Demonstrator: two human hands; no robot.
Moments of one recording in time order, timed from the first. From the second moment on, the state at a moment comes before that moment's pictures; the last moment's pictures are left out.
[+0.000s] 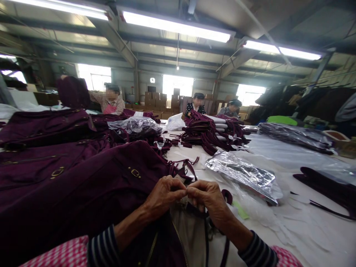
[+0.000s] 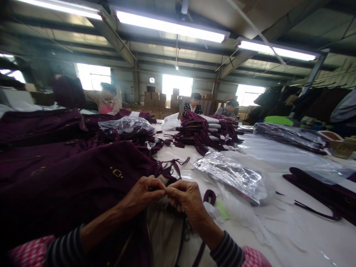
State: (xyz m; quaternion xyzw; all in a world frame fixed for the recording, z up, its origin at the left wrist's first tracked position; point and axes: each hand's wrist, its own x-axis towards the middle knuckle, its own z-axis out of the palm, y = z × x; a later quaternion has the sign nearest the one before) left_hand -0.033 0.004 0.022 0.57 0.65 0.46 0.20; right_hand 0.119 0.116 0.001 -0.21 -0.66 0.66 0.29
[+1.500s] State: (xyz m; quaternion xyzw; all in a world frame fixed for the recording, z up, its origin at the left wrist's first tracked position) left_hand -0.020 0.002 0.017 0.59 0.69 0.41 0.11; right_hand 0.121 0.098 -0.007 -0.22 -0.59 0.71 0.31
